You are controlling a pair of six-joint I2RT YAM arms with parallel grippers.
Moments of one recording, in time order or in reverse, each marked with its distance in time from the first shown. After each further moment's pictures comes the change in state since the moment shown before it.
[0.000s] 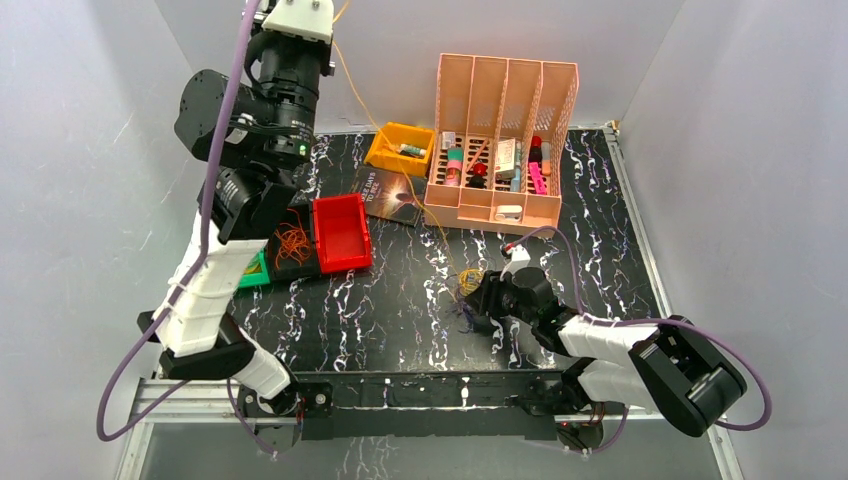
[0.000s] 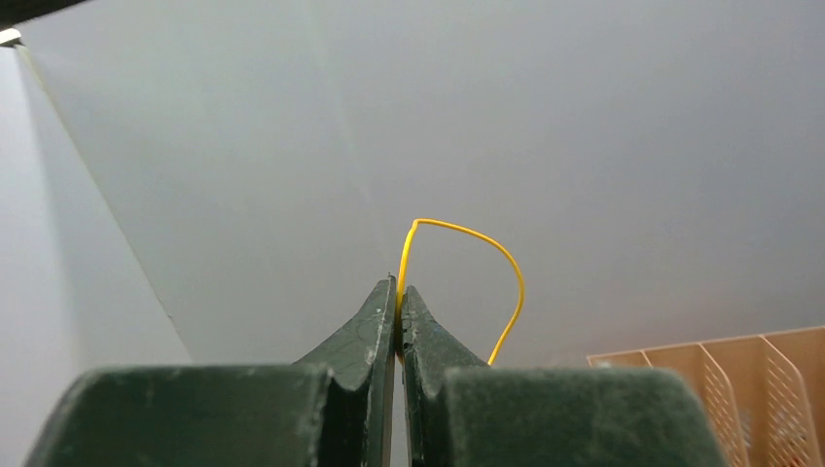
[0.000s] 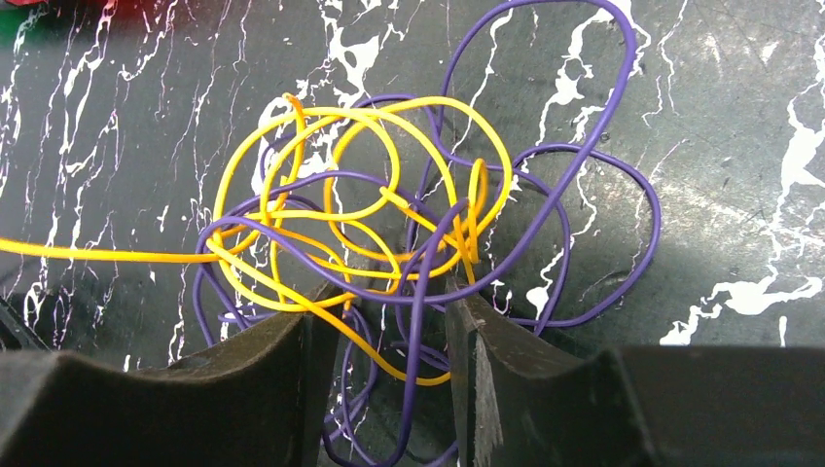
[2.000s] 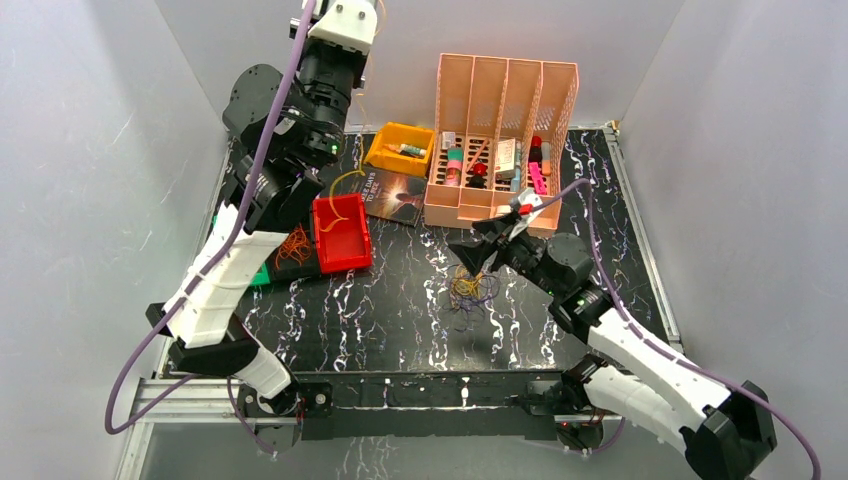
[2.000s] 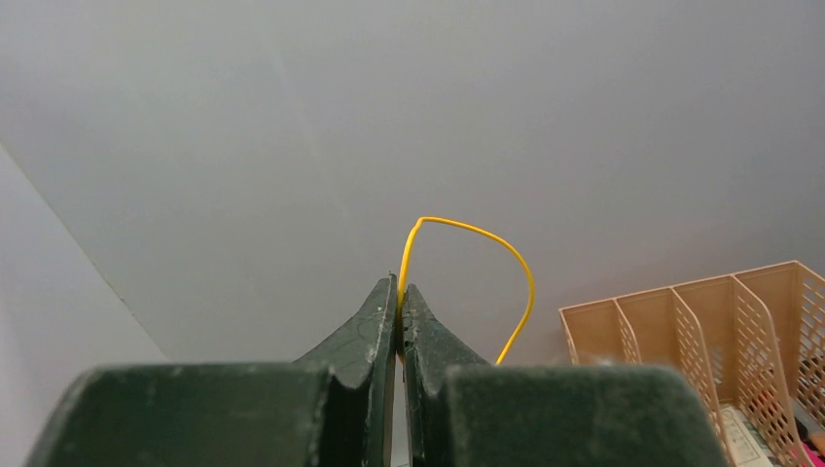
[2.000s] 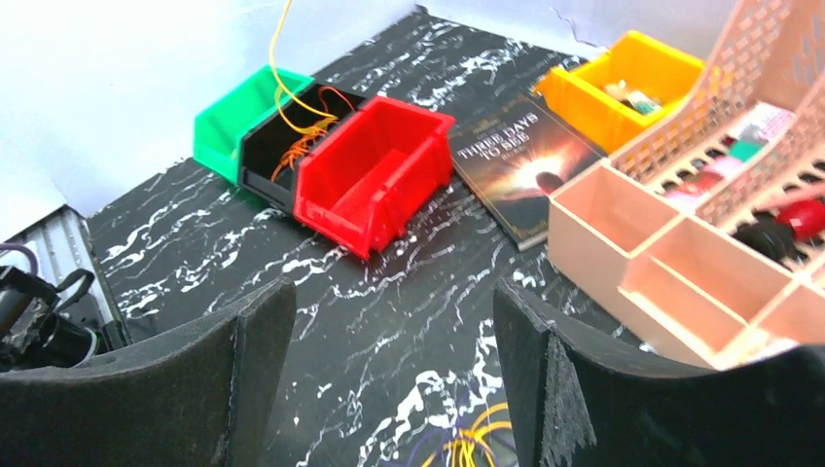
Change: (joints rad) left arm 0.000 0.038 -0.061 0.000 0.001 -0.017; right arm 0.000 -0.365 0.346 -0.171 -0.126 -0.310
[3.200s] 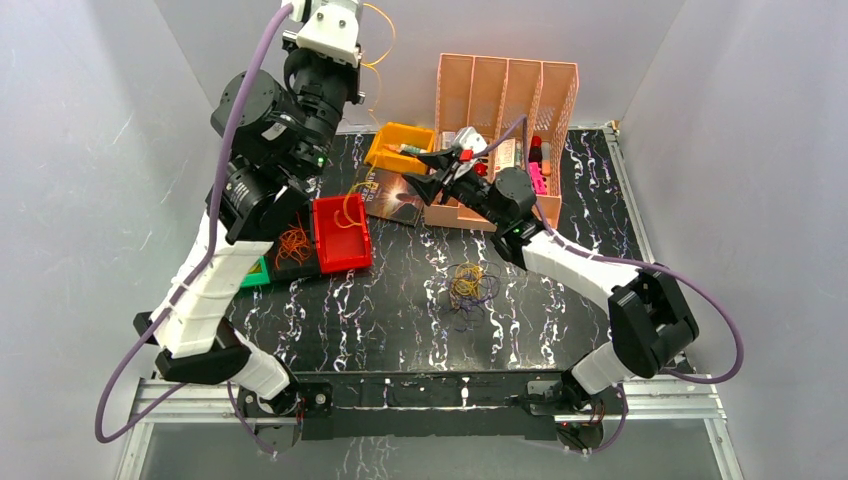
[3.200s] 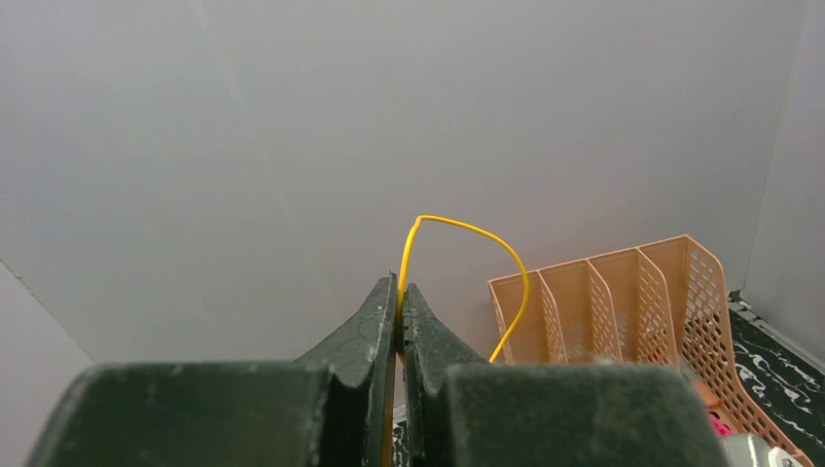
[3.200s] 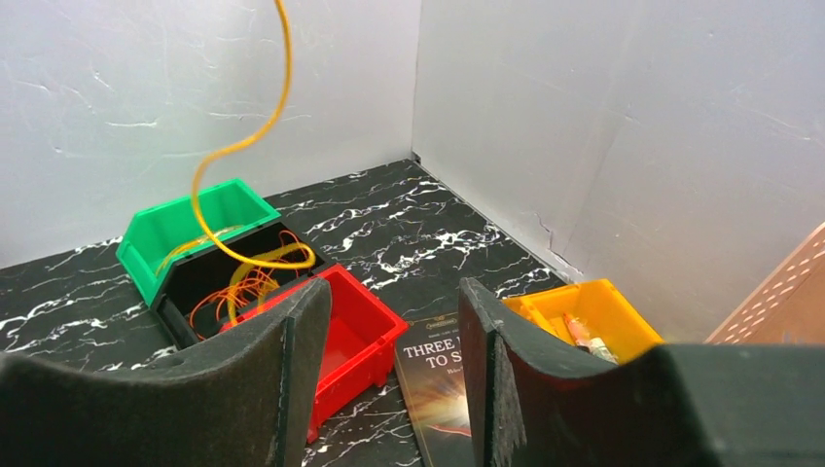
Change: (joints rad) left arm 0.000 -0.051 -0.024 -0.149 0.069 -0.206; right arm 0.000 0.680 0.460 0.462 -0.143 -0.215
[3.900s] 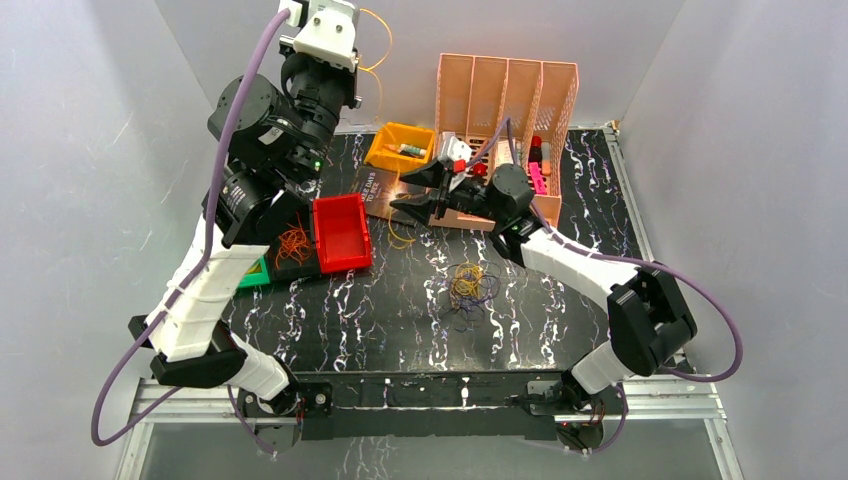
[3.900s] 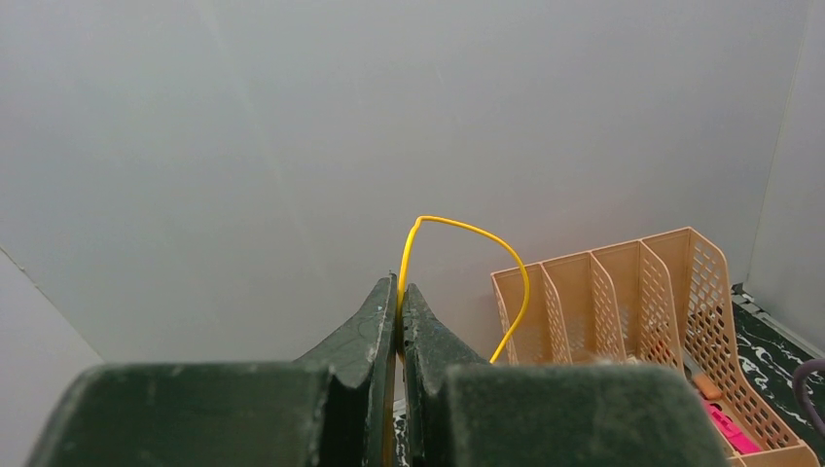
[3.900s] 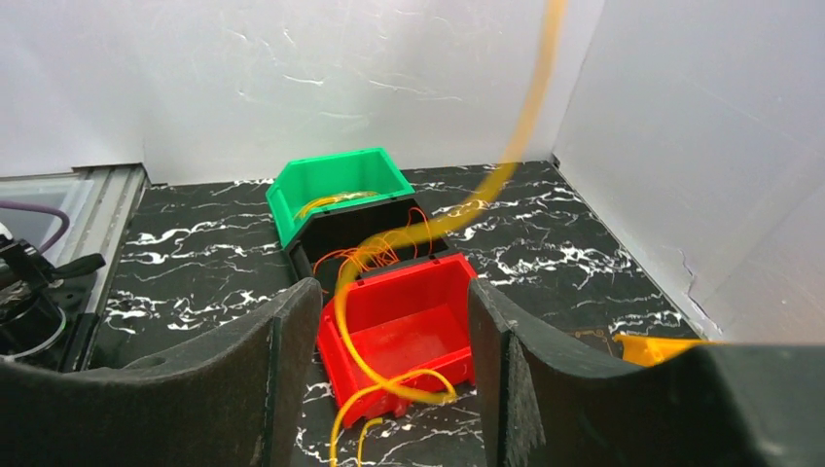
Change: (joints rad) left arm 0.000 -0.034 -0.043 0.000 -0.006 -0.003; right arm 0.001 0.013 0.018 -0.027 -0.327 0.025
